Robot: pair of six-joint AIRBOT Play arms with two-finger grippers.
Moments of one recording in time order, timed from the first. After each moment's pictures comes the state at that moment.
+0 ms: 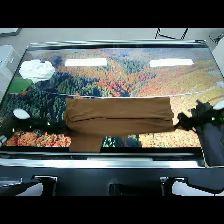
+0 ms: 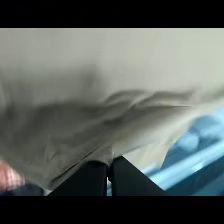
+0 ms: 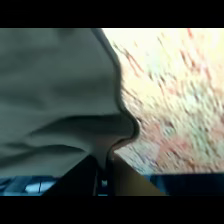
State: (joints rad) left arm 0.12 -1.27 0.80 0.84 -1.22 -1.27; right arm -0.44 -1.44 1.08 -1.17 1.35 1.49
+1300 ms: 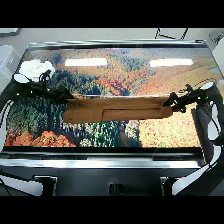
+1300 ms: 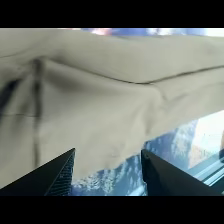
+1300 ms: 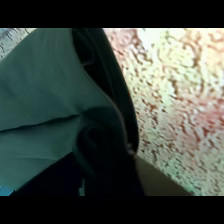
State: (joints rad) left arm 0.10 -1.70 1.50 0.81 -1.34 -1.40; right arm -0.36 -1.96 1.62 -0.97 1.38 1.56
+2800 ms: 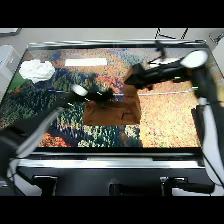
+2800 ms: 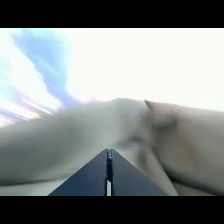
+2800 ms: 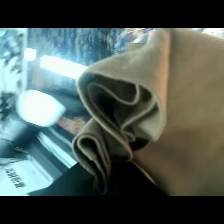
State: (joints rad) left arm -0.37 -1.83 1.54 0.69 -0.72 -1.55; right arm 0.16 -1.52 1.62 -0.64 1.28 1.59
